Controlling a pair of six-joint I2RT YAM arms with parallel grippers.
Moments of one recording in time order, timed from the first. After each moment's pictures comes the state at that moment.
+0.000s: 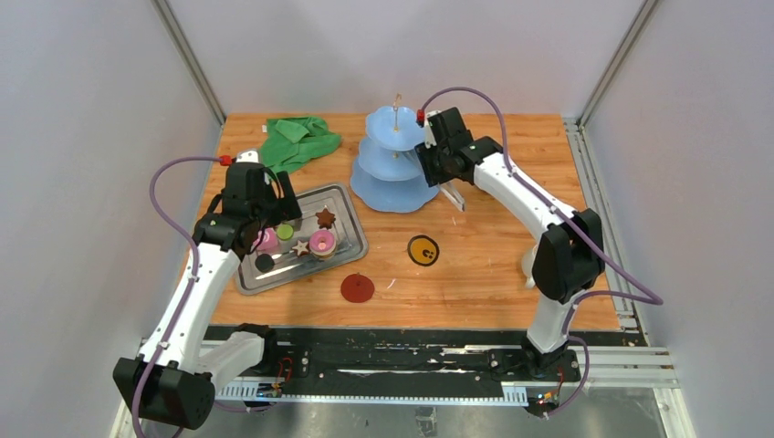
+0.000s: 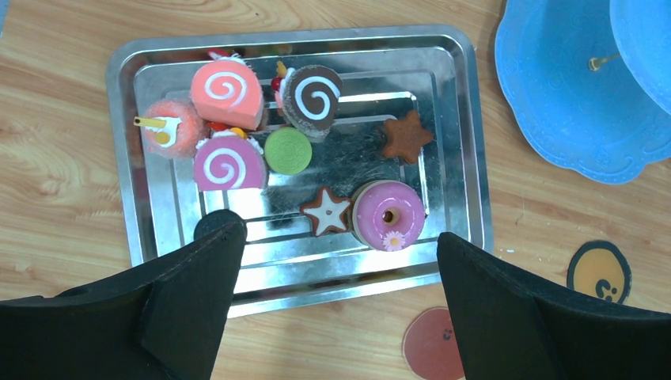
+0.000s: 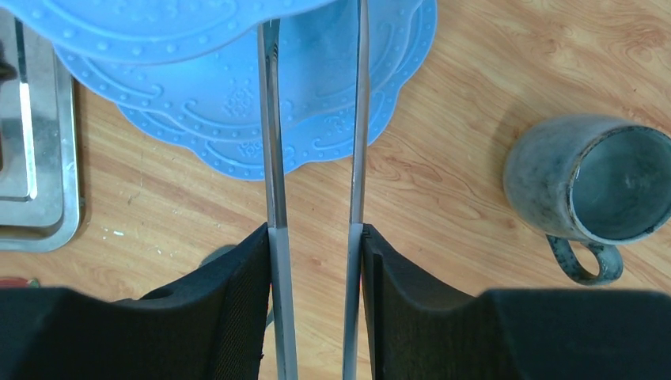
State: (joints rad) left arm -0.16 1.00 1.00 -0.69 -0.21 -0.39; right arm 0.52 1.82 1.64 -0.67 0.10 0.01
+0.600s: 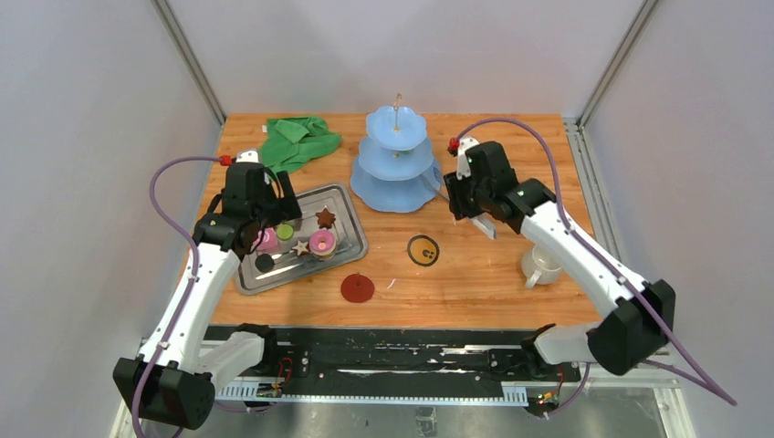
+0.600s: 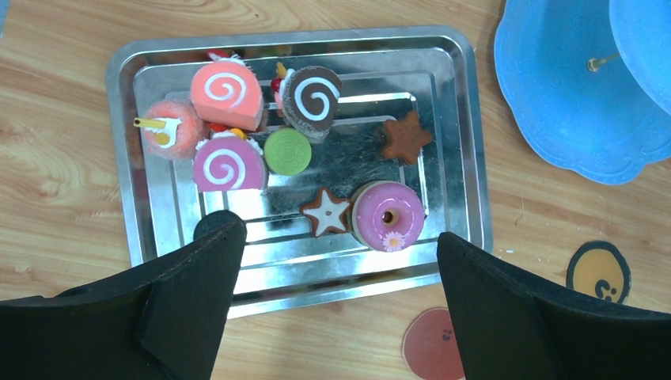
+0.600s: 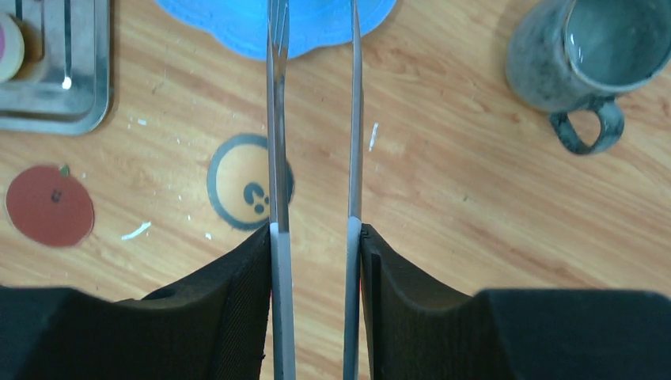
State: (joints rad) left arm -0.16 1.00 1.00 -0.69 -0.21 -0.39; right arm 0.52 1.38 1.27 -0.67 0.06 0.04
